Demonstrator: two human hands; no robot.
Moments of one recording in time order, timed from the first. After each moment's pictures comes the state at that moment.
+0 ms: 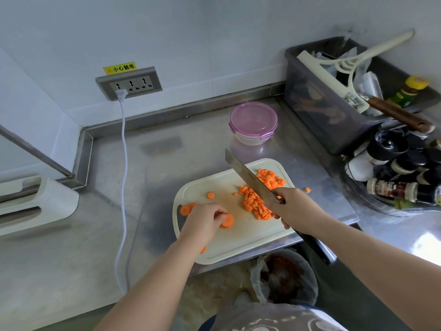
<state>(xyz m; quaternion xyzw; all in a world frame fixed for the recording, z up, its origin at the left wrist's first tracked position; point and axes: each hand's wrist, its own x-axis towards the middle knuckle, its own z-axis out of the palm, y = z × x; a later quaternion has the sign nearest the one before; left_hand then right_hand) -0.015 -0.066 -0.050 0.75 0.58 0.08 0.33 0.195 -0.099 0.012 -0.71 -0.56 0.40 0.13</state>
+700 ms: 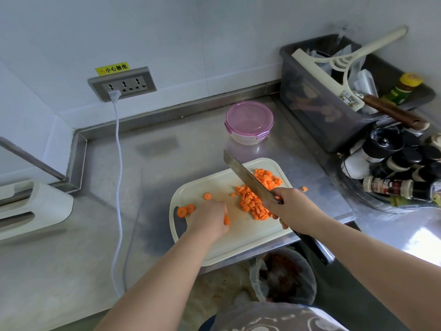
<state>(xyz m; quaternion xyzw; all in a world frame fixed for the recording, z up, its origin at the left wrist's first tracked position) 0.008 -0.056 -0.042 0.80 0.56 -0.13 0.19 0.198 -0.098 0.008 -0.72 -0.56 0.40 0.12</state>
